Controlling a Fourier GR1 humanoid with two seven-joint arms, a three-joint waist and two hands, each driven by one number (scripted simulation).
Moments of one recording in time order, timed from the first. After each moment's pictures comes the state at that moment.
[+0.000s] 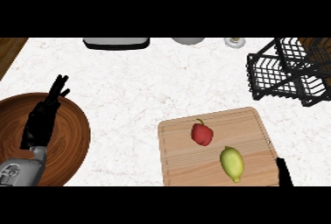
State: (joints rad) left arm -0.15 0.41 -0.10 -1.43 0.00 0.23 0.05; right arm 0.62 -0.10 0.43 -2.11 0.85 -0.40 0.54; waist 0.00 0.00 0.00
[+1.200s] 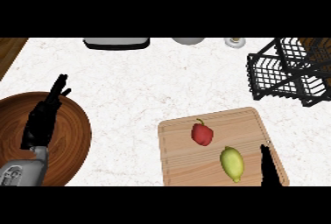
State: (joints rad) left arm -0.14 0.32 -0.01 -1.47 -0.11 0.15 0.09; right arm 0.45 -0.07 0.43 -1.95 0.90 -0.42 0.67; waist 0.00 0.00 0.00
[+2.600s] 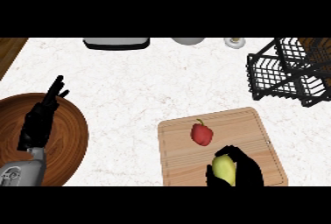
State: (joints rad) left arm -0.14 0.28 0.07 -1.47 -0.16 0.07 0.06; right arm 0.25 -0.04 0.43 -1.70 0.84 -0.41 0.55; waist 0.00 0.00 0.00
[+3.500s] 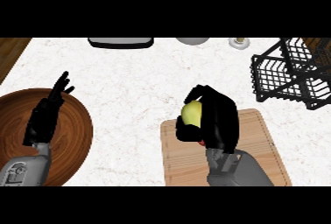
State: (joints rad) left arm -0.17 0.26 0.06 -1.47 -0.18 0.06 0.09; right arm -0.40 0.00 0.46 -1.68 0.99 -0.16 0.93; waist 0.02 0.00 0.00
